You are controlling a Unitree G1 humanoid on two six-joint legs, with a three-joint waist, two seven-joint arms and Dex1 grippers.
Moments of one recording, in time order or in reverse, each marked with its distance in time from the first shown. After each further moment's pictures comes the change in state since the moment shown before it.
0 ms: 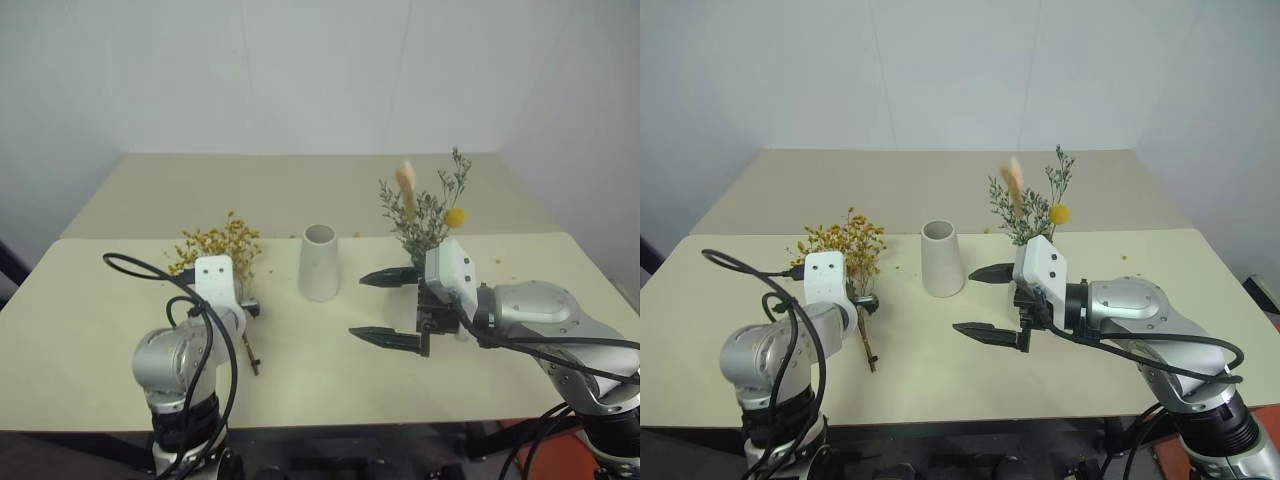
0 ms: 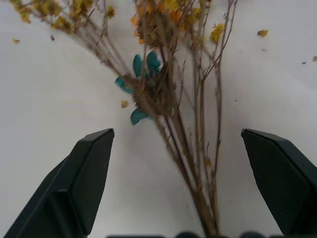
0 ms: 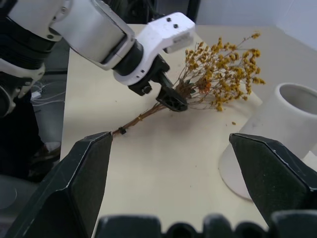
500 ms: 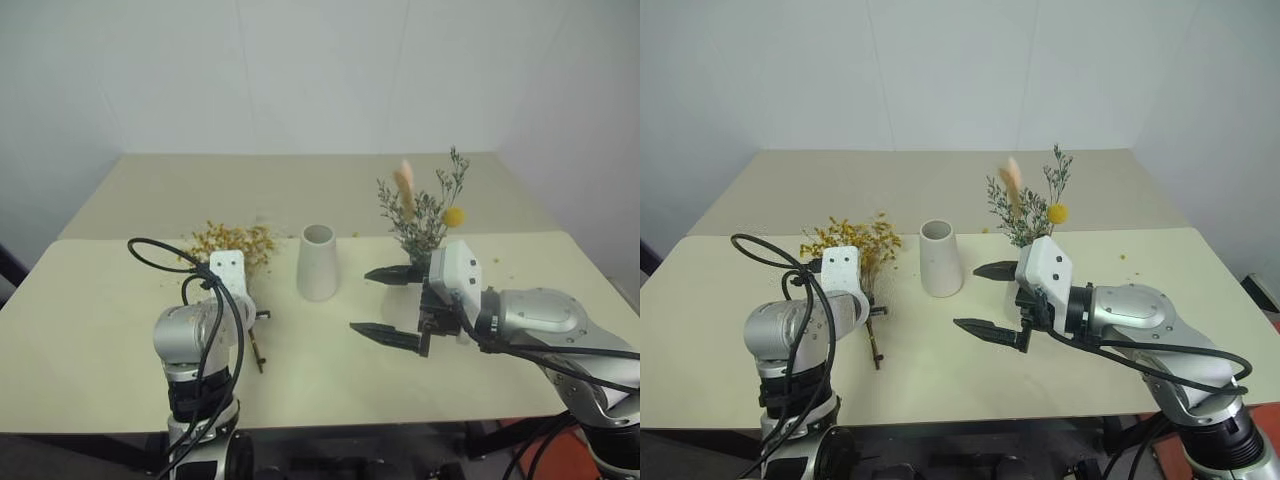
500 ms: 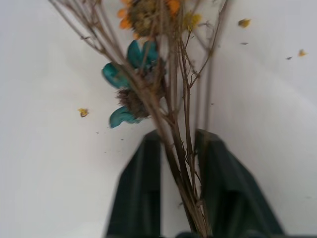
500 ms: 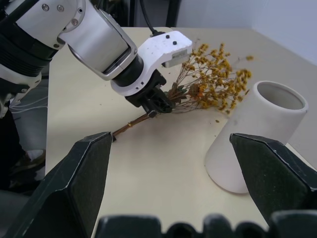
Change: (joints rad) left arm -0.054 -0.010 -0.002 0.147 0.099 0.001 -0.080; right arm 0.039 0.017 -0.029 -0.038 -0.008 0.023 -0.068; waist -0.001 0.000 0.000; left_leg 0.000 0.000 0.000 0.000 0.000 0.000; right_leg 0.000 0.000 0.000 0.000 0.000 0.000
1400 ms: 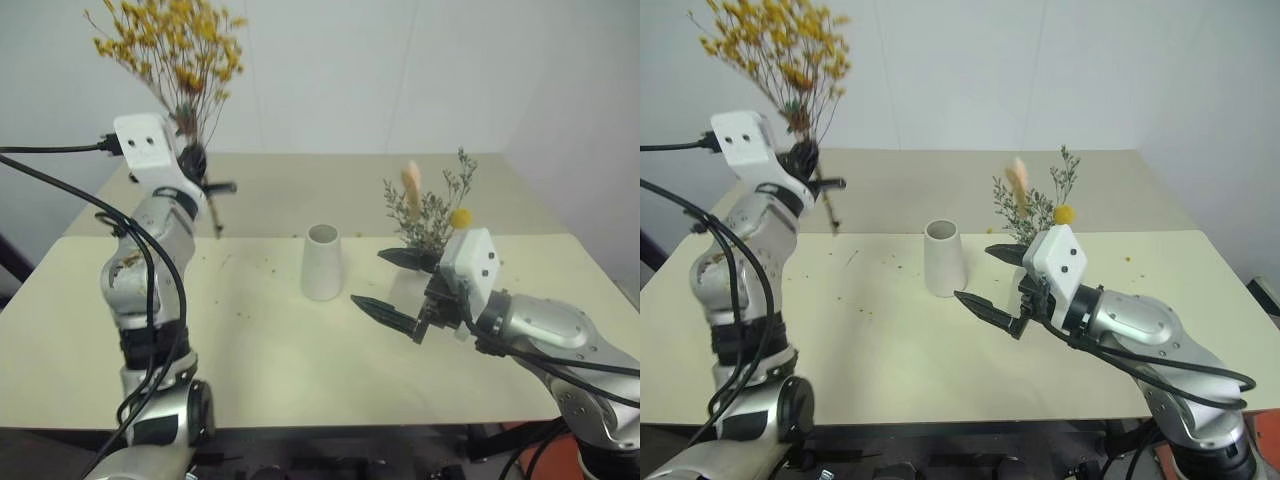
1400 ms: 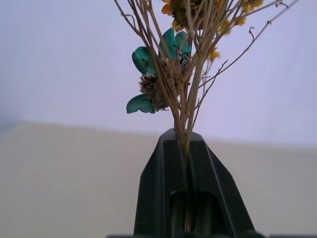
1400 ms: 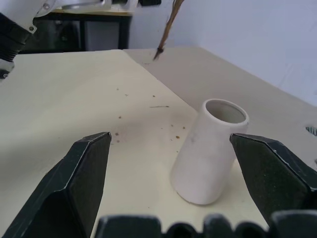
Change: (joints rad) left arm -0.299 0.193 0.173 0.353 -0.225 -1.066 -0.513; right arm 0.101 0.107 -0.117 -0.181 0.013 0.132 -0.293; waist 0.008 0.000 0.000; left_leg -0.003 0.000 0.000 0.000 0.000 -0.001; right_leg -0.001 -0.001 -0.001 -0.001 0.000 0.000
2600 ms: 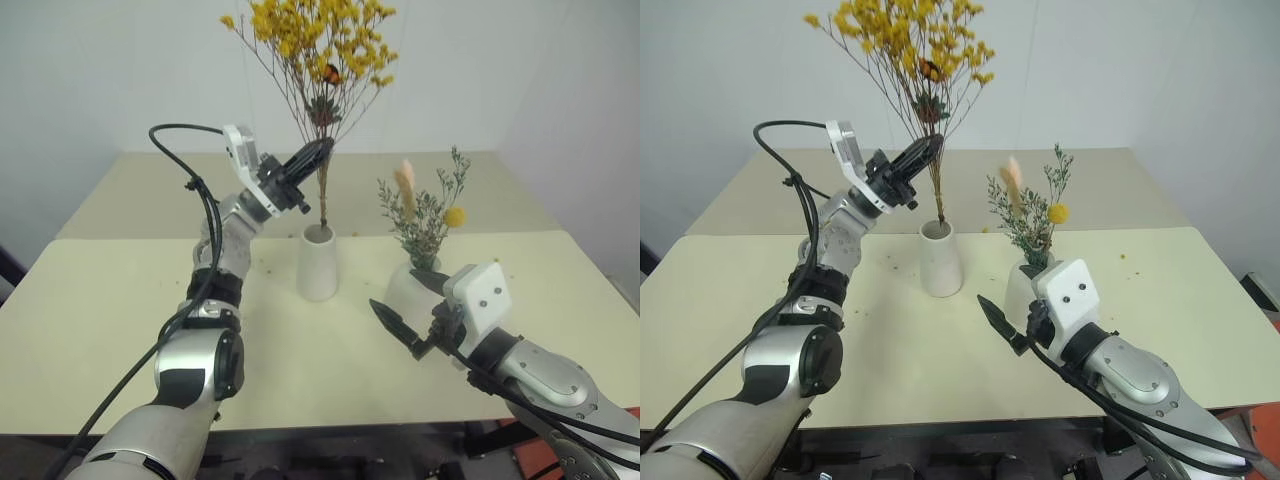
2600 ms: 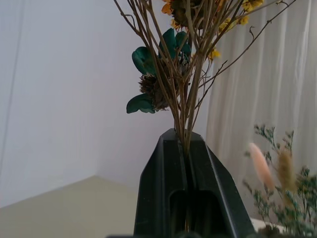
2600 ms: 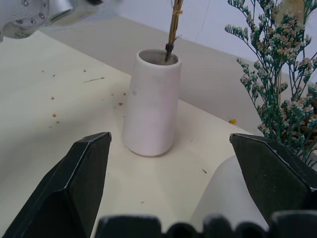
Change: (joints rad) left arm -0.196 -0.029 -0.166 0.815 -0.095 -0.525 -0.930; right arm 0.174 0.074 0.009 -0.173 -0.090 0.108 -0.294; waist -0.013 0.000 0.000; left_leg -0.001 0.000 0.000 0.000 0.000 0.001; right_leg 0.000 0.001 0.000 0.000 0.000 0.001
